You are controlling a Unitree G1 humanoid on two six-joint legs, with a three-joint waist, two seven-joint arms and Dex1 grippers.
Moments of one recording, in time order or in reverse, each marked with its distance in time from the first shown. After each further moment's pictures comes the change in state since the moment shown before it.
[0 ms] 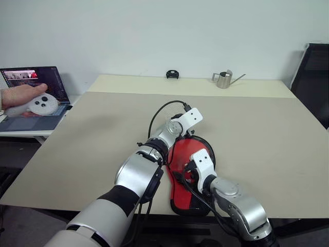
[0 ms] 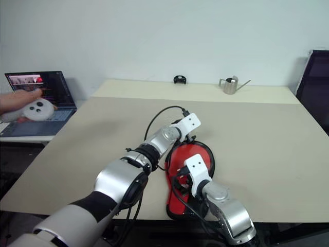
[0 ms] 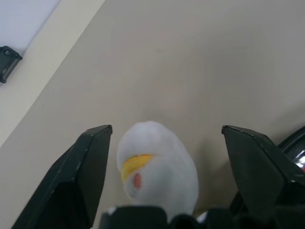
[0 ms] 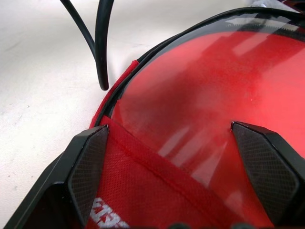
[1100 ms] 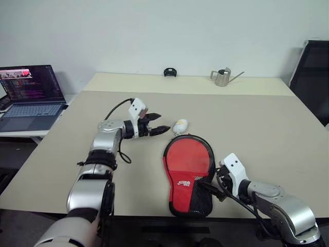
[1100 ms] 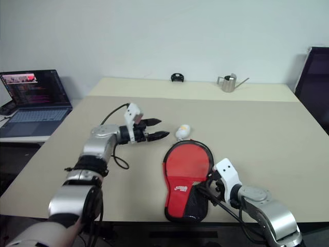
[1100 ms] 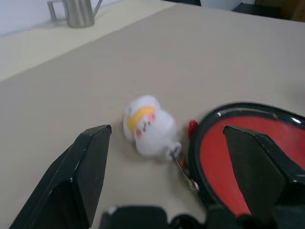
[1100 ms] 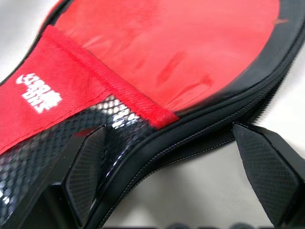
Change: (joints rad) left arm 0.433 0.413 0.226 -0.697 -0.538 0.130 -0.850; right arm 0.092 -0.345 -0.220 -0.176 0.232 0.165 0.223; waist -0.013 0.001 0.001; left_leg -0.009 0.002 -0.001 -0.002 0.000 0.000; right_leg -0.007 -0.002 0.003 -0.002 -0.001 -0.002
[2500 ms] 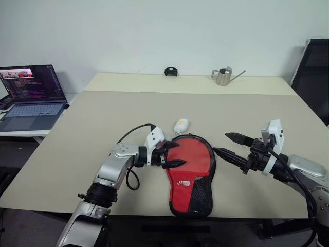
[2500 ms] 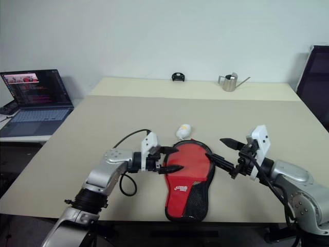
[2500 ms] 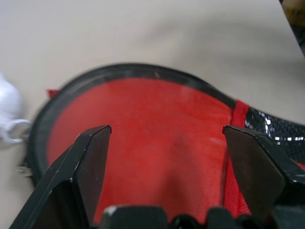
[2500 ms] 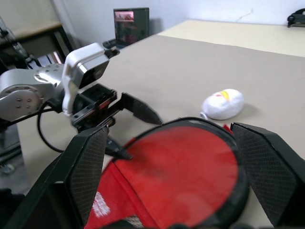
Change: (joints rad) left arm 0.327 -0.012 -0.294 -0.524 -0.106 0.169 0.052; right arm -0.157 -0.157 -0.367 0.042 0.429 -0.195 0.191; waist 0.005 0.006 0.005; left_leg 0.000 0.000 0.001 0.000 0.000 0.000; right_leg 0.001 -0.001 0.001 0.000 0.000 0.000
